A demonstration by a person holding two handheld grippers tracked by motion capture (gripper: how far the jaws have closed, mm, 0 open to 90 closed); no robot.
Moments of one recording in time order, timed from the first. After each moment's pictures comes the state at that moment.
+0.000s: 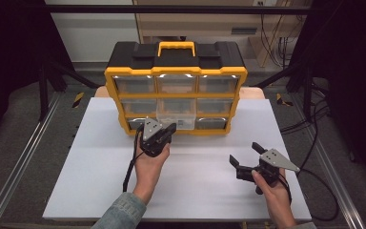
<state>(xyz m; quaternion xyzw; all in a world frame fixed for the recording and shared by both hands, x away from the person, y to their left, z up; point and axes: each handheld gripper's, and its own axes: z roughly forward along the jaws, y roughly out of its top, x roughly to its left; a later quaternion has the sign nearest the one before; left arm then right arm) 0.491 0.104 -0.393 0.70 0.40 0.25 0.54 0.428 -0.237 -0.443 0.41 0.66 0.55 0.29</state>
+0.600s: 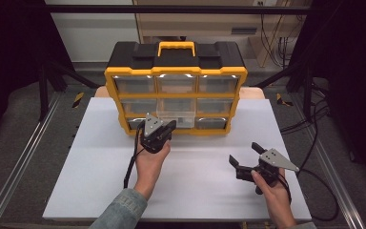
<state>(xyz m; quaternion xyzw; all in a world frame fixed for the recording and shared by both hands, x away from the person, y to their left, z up) 0.500 0.103 -0.390 0.70 0.40 0.25 0.54 0.428 -0.236 -0.443 0.41 0.66 0.55 0.29</state>
